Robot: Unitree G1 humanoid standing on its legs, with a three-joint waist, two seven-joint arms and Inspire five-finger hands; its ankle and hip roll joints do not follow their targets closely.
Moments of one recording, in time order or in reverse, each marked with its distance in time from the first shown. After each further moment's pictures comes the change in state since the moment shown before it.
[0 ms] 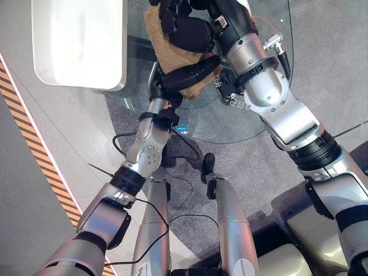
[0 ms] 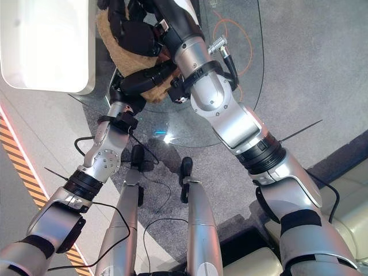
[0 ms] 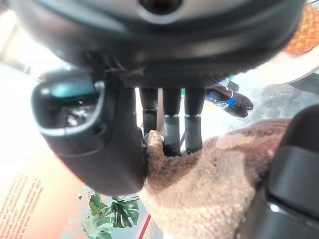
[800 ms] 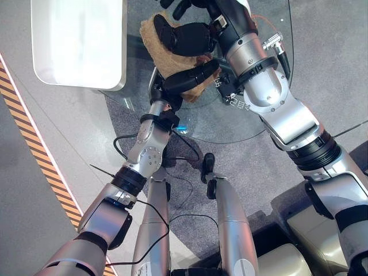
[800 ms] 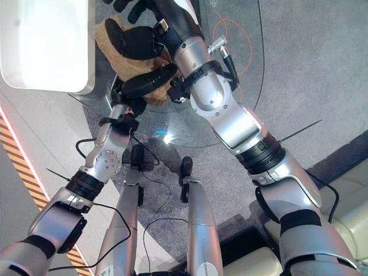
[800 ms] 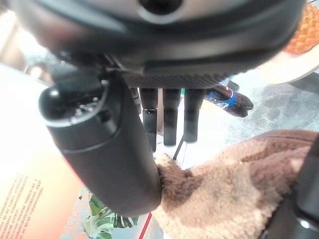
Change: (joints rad) left arm 0.000 -0.010 -0.001 0.030 -0.002 0.000 0.000; right arm 0.000 0.001 -0.001 0.000 0.000 0.000 -0.002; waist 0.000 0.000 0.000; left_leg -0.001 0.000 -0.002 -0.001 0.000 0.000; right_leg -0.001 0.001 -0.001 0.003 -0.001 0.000
